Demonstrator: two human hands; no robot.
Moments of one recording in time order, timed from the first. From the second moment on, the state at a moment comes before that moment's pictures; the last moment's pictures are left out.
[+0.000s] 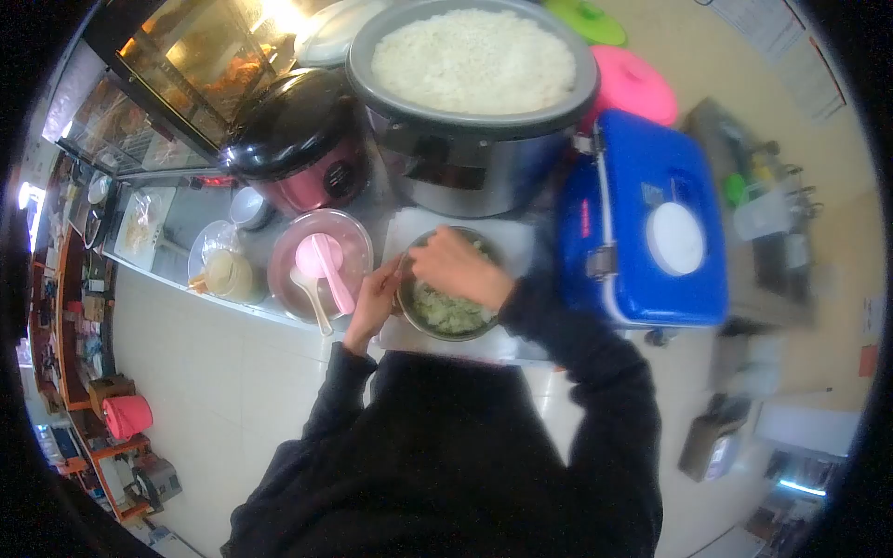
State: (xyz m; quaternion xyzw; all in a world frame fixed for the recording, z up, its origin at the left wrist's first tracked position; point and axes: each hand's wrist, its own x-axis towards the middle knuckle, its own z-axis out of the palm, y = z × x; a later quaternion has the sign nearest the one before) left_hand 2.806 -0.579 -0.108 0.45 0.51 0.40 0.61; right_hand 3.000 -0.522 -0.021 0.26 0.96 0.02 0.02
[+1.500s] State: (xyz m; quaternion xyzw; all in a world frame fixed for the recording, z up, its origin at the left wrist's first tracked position) left_hand 2.822 -0.603 -0.081 0.36 0.57 0.43 0.60; right_hand 3.094 -0.586 0.022 0.49 0.84 -0.22 0.00
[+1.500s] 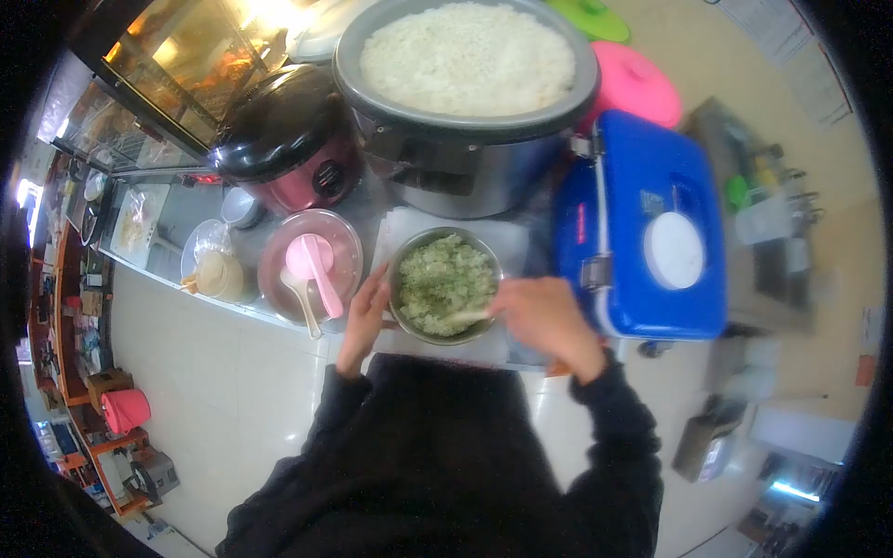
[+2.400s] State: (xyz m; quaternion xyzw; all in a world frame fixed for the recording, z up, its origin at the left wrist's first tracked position) left_hand 2.807 -0.570 -0.126 0.61 0.58 0.39 0.37; right_hand 3.074 -0.579 0.024 0.46 0.88 -0.09 -0.05
